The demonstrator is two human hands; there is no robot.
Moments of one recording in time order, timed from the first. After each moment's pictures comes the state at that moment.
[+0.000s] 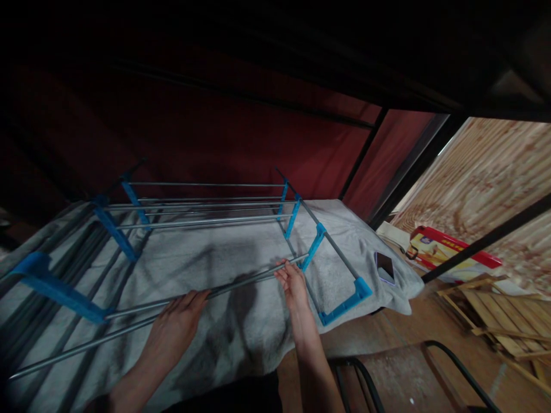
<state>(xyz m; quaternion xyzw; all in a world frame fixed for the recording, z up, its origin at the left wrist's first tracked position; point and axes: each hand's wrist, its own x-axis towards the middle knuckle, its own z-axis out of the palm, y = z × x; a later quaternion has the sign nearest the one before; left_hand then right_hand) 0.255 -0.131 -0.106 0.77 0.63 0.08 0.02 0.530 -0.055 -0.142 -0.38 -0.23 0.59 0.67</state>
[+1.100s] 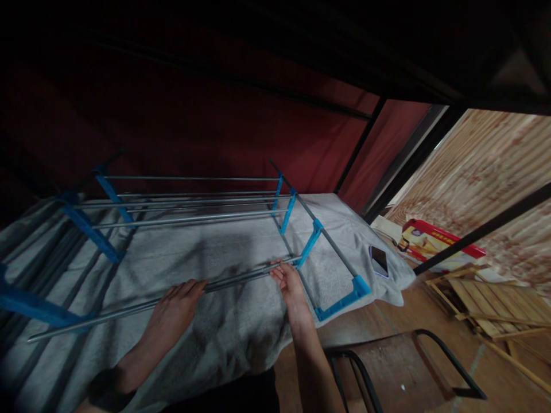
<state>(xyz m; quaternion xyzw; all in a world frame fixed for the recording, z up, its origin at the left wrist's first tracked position) 0.247 -0.090 -0.131 0.81 0.58 0.10 -0.03 0.543 -0.036 -0.179 -0.40 -0.20 0.63 0.63</state>
